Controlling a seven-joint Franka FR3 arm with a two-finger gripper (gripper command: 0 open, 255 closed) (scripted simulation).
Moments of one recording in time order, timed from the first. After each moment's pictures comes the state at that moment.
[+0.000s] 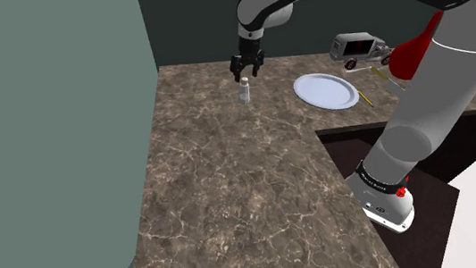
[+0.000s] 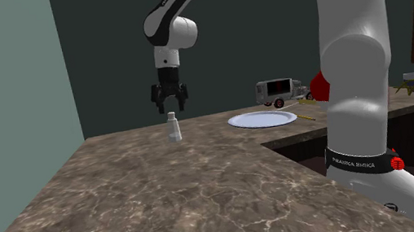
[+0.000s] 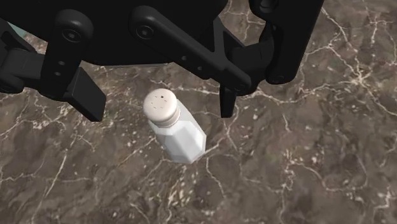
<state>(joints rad) -0.05 0.10 0.02 -2.07 0.11 2.15 0.03</state>
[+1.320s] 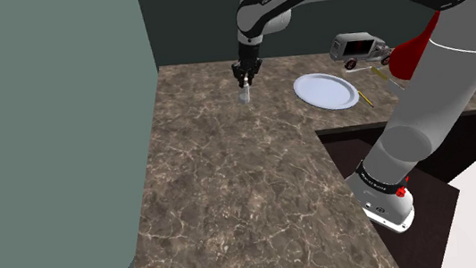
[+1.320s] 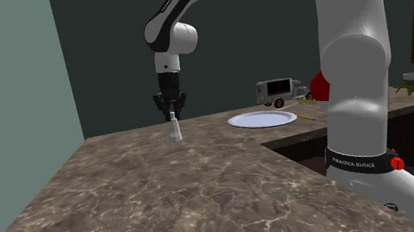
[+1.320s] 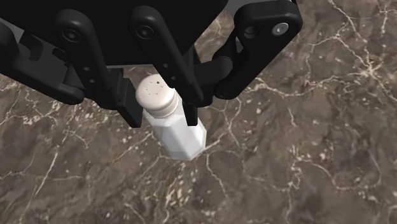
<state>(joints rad) -0.05 0.12 0.03 -2.09 0.12 2.19 0.03</state>
